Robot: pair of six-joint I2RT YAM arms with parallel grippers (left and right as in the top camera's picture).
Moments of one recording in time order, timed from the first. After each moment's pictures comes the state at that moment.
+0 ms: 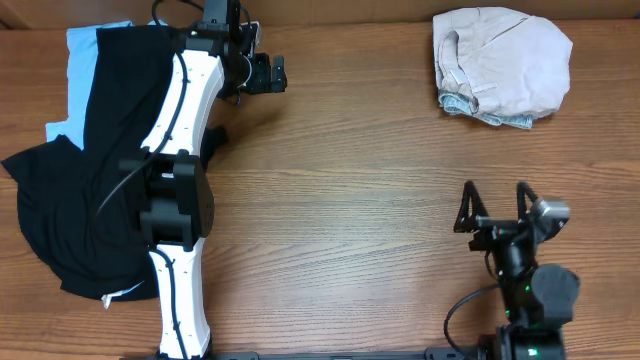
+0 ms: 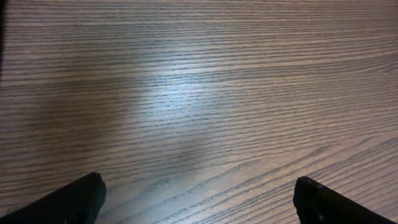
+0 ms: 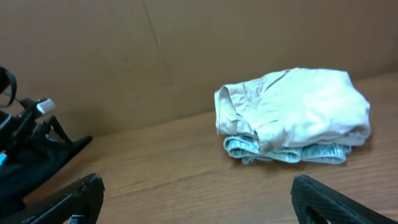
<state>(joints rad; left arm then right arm) -0.12 2.36 2.17 -0.97 0.26 -0.16 -0.02 0.29 0.14 0.12 -0.09 0.27</state>
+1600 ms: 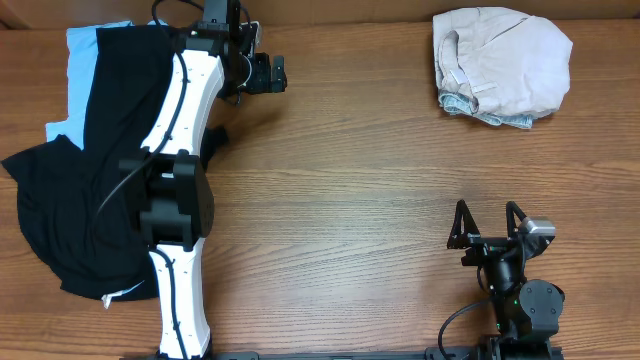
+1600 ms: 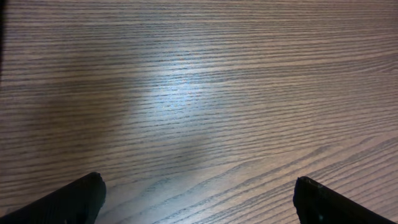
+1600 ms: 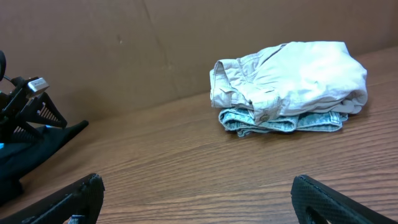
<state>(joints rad) -0.12 2.36 2.17 -0.97 0.26 -0.16 -0.02 0.06 0.02 -0.02 -0.09 0.28</state>
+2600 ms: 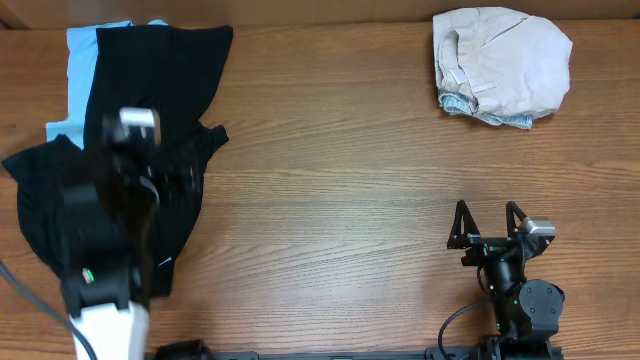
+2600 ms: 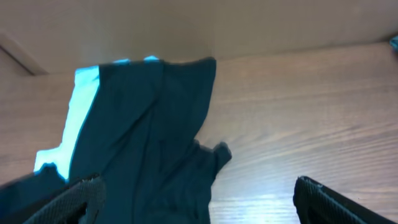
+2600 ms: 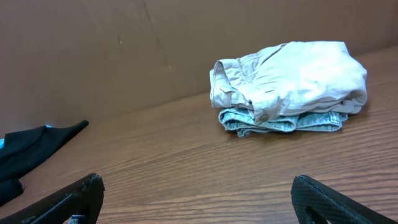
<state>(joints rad) 0.16 0.91 0.85 -0.40 0.14 0.15 -0.02 0.06 0.02 -0.03 -0.09 0.28</state>
